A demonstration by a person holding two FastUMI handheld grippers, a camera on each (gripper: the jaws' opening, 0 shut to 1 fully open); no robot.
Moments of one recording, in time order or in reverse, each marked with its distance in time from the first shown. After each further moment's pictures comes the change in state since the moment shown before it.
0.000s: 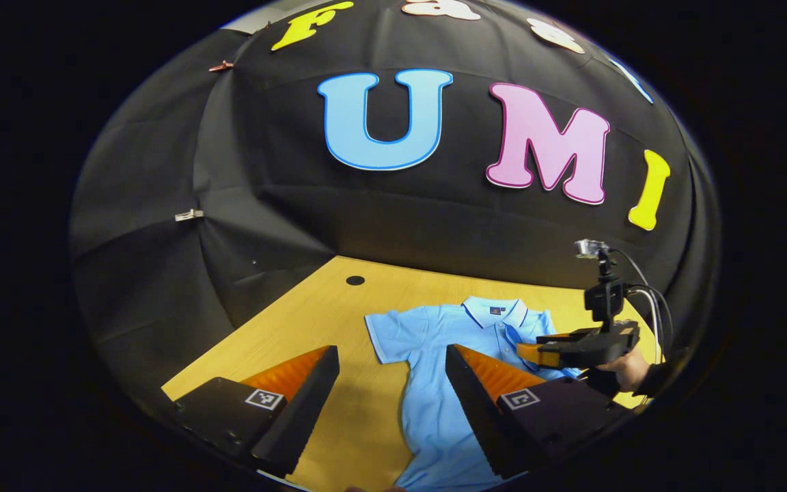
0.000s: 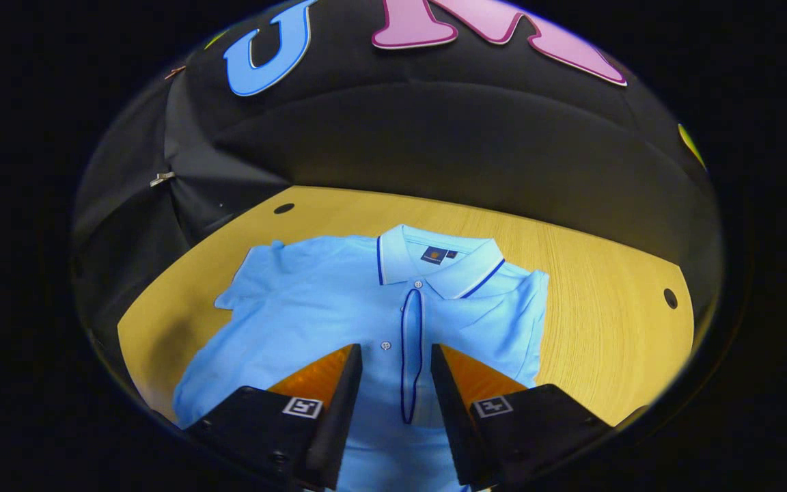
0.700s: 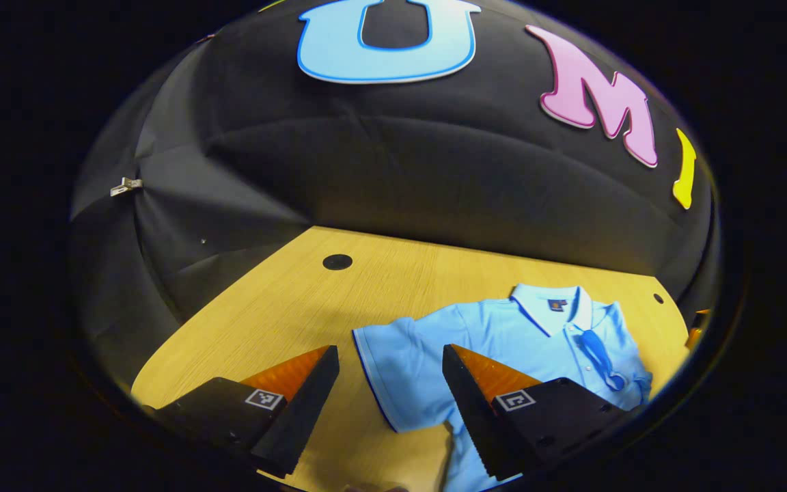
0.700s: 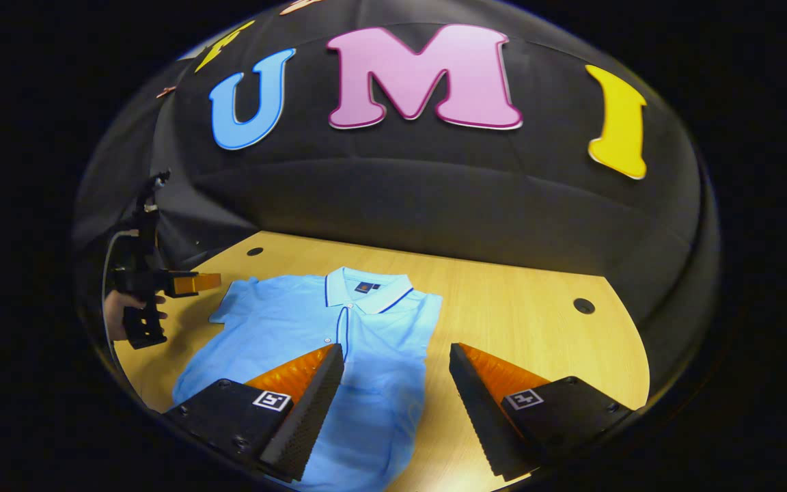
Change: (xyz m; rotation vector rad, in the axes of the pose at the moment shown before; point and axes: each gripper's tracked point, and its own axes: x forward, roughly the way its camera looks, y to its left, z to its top) left arm 0.236 0.031 -0.050 0.017 0.126 -0.028; right arm -0.137 -0.080 0.012 0.056 -0.188 -0.205
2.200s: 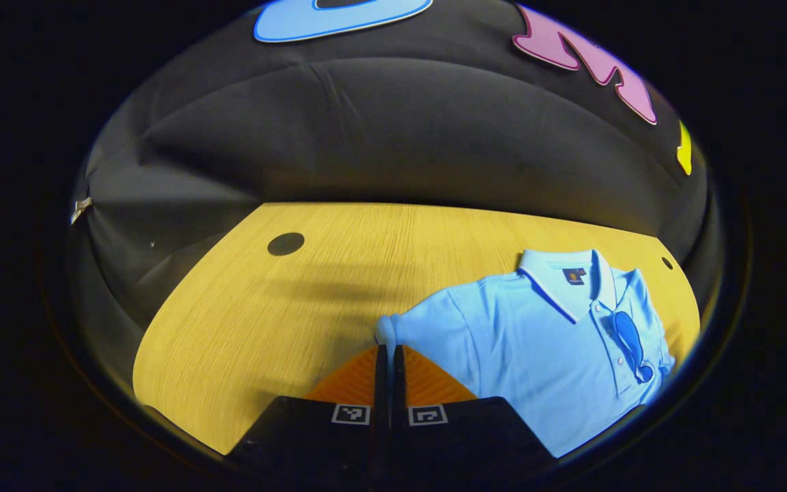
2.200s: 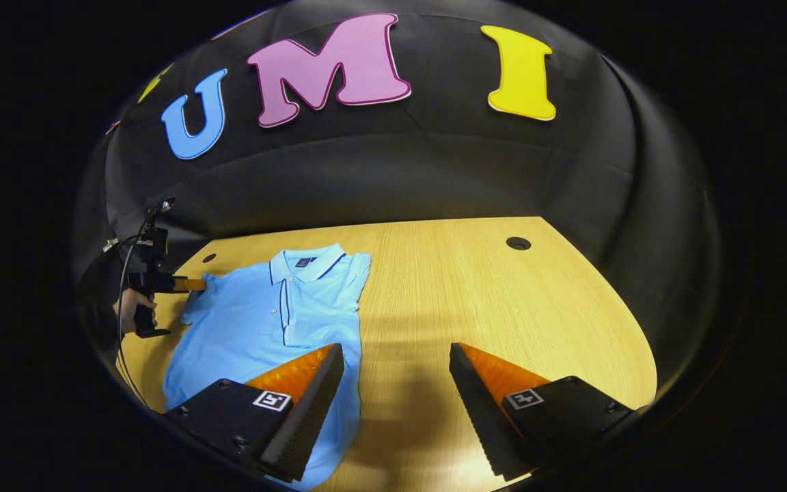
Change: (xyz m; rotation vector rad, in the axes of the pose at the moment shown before) left arm 0.064 -0.048 -0.014 0.131 0.136 -0.092; right arm -0.043 -0.068 -0.059 0.166 0.065 -0.160
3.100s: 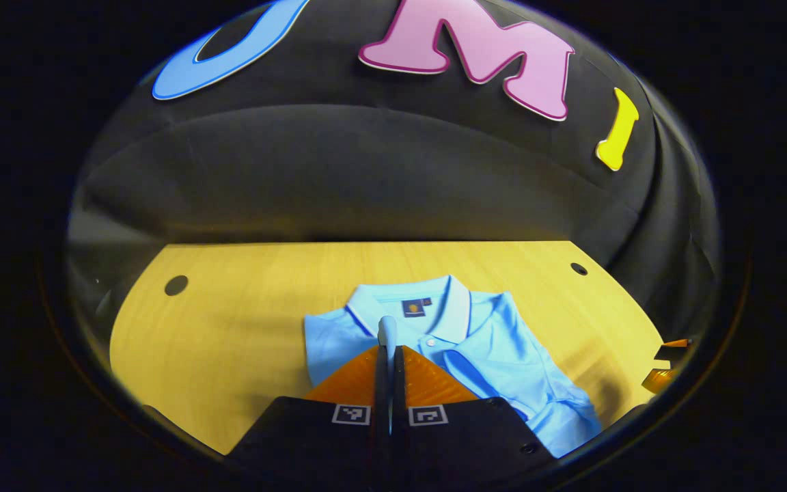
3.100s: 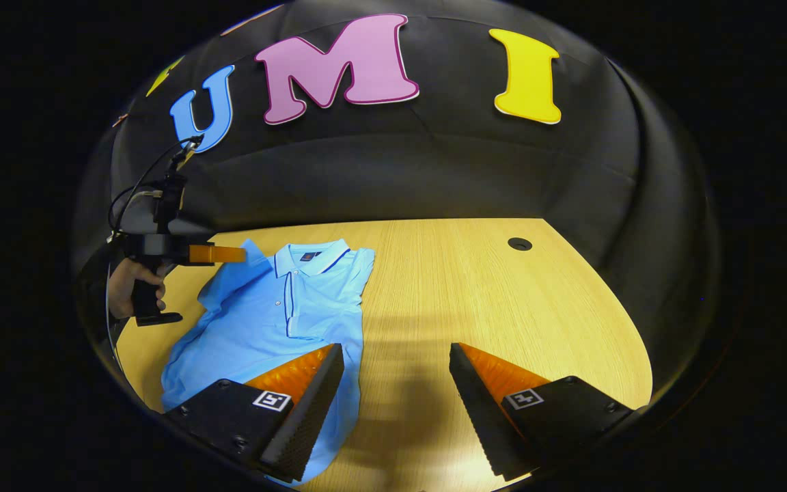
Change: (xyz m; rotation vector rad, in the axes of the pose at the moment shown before) left arm -0.051 -0.187 0.031 0.065 -0.040 -0.328; right arm -0.011 0.004 0.000 -0.027 0.016 0.020
